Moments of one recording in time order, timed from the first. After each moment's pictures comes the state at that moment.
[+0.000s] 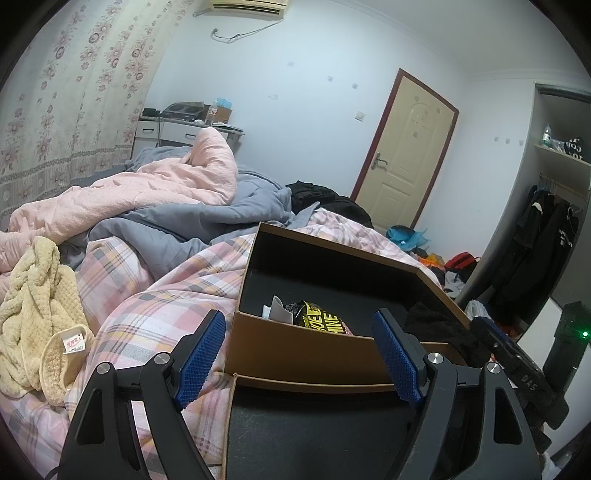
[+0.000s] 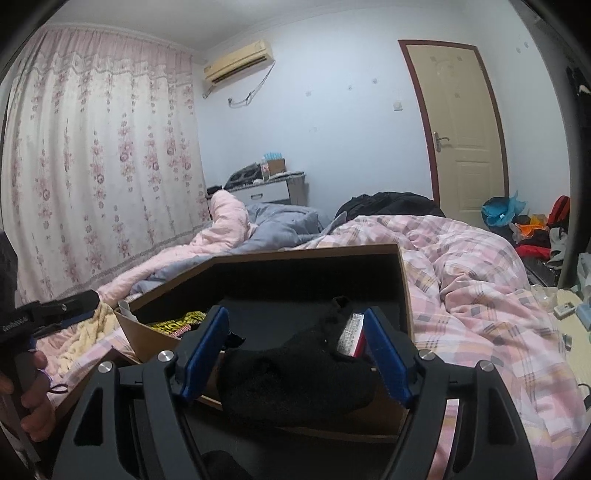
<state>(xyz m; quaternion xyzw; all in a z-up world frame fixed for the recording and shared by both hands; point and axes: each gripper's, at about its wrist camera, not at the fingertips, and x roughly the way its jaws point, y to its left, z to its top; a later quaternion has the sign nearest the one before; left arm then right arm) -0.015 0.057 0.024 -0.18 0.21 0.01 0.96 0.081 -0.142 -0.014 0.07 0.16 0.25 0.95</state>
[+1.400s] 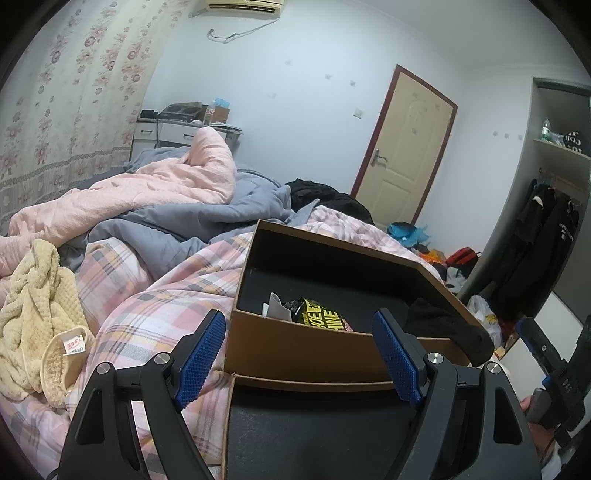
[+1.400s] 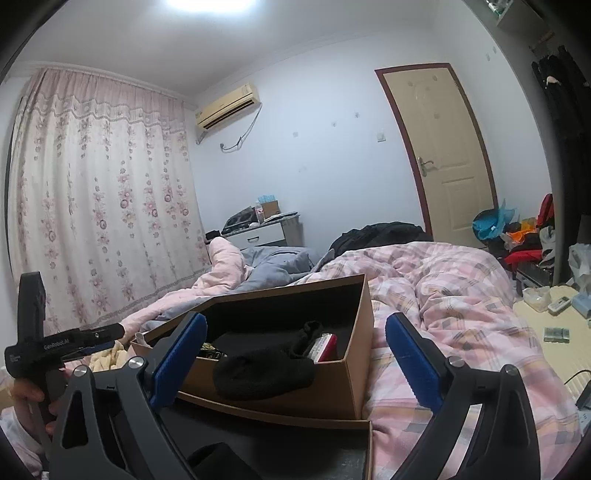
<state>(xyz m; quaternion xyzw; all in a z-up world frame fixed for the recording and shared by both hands) -0.013 0.053 0.021 -0.17 0.21 0.01 0.96 0.067 -0.175 -0.017 0.11 0.10 0.24 0.96</state>
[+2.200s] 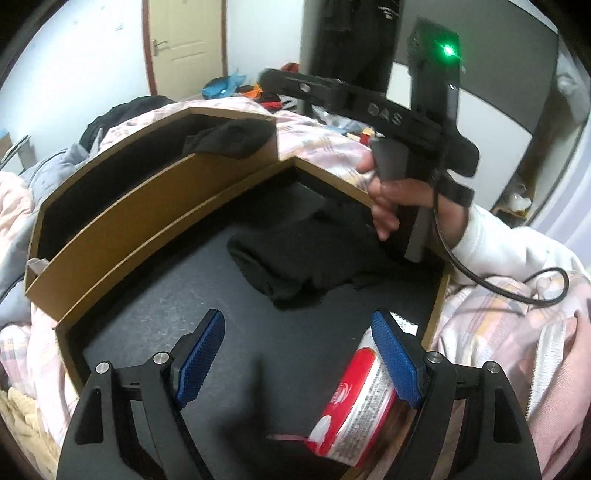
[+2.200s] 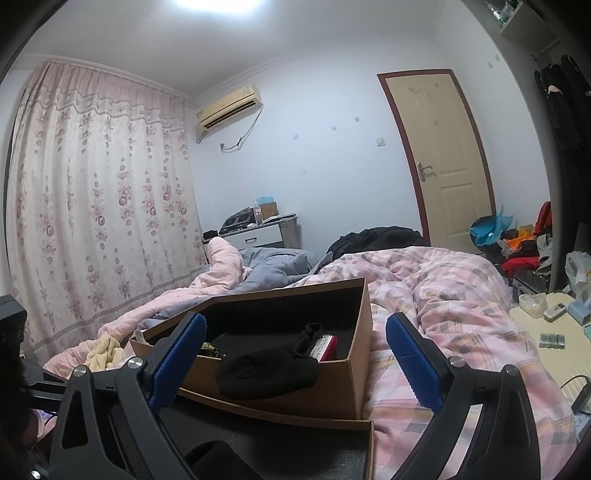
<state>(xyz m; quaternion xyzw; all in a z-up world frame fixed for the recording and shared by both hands) -0.064 -0.055 0.004 0.12 0.42 -0.32 0.84 0.066 -0.174 -0.014 0.10 0.09 0.24 0.96</state>
